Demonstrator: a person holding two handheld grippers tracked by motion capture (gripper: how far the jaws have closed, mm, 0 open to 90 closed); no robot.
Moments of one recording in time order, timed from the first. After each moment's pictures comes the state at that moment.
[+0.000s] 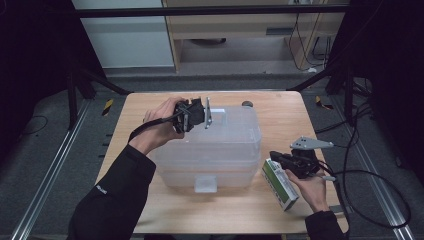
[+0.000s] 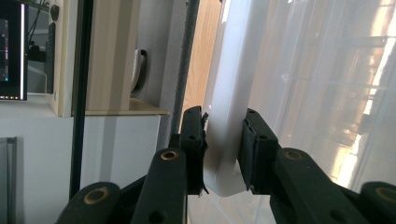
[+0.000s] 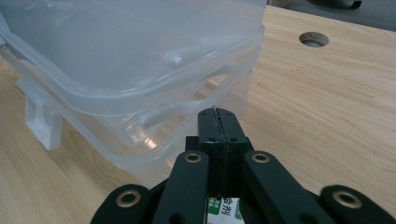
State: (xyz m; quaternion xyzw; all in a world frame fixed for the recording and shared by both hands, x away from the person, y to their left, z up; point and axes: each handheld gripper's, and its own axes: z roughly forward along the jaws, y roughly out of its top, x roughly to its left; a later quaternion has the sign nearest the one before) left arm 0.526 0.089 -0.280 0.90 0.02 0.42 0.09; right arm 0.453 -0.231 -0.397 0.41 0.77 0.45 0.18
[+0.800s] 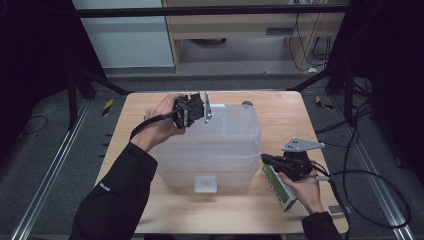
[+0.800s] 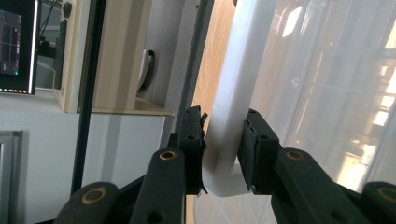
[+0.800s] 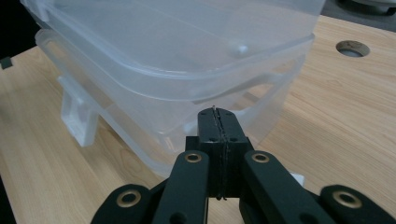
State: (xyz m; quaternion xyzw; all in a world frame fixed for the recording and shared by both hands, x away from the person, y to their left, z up) left arm 0.536 0.090 -0.278 0.90 0.04 0.43 0.11; right arm 0.449 -0.212 -0.395 0.37 0.79 0.46 0.15
